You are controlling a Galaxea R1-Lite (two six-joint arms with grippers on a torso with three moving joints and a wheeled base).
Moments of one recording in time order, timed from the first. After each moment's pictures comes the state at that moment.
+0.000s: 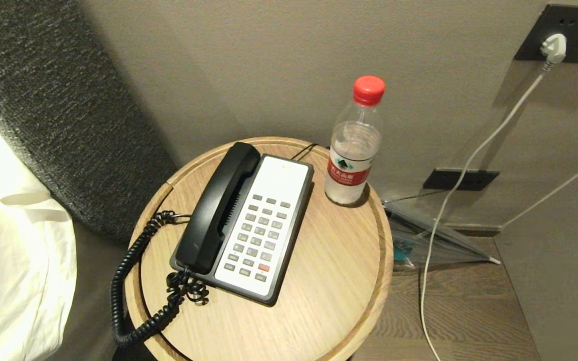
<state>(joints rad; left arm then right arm) -0.01 0.00 -0.03 0.06 -0.02 0.08 0.00 0.02 -0.01 -0.02 -0.02 0.10</state>
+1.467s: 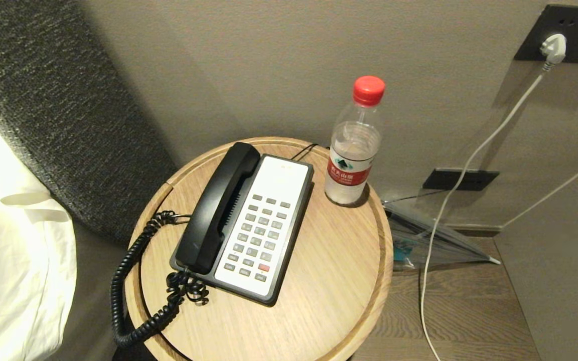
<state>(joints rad) -0.01 0.00 -0.02 0.05 -0.02 0.09 0.00 0.02 -0.01 -0.04 -0.02 0.06</state>
